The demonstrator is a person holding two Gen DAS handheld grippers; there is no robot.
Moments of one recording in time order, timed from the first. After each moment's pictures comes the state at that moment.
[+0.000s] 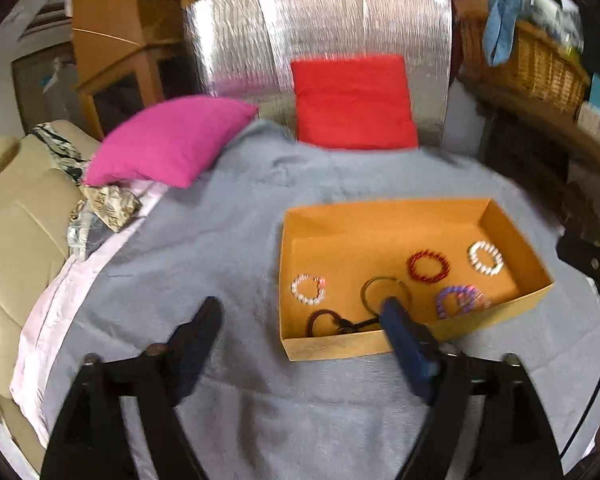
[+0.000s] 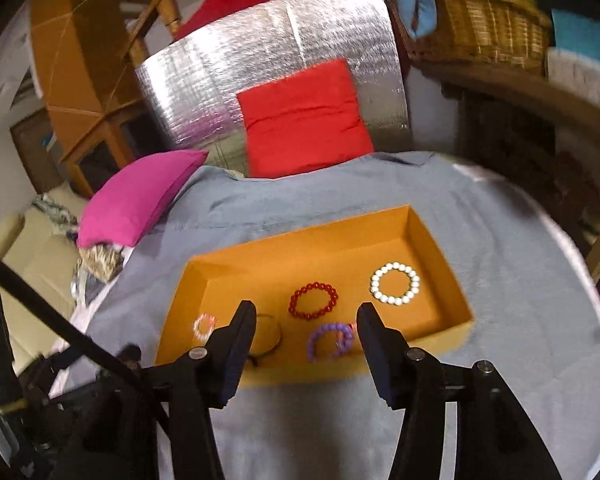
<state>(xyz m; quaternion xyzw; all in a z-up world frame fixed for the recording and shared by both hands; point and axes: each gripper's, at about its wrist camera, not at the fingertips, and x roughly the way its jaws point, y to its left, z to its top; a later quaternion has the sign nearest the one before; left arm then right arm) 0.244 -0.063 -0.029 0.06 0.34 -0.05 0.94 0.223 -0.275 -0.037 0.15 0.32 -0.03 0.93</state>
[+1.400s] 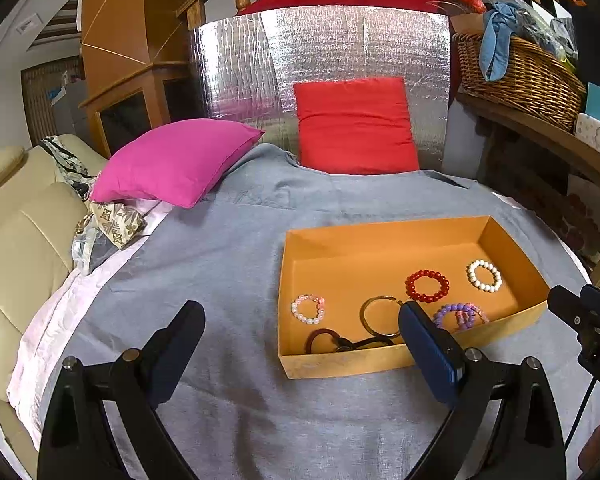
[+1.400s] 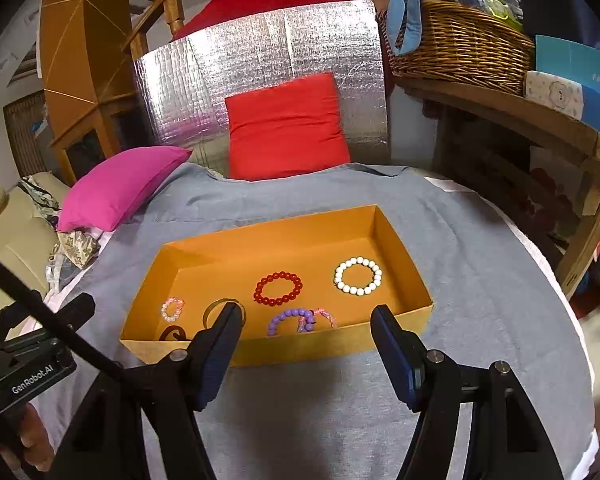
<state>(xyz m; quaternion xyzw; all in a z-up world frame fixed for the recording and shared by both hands) 0.246 -0.072 -0.032 0.07 0.31 -0.05 0.95 0.202 -0.276 -0.061 0.11 0.30 -0.07 0.94</state>
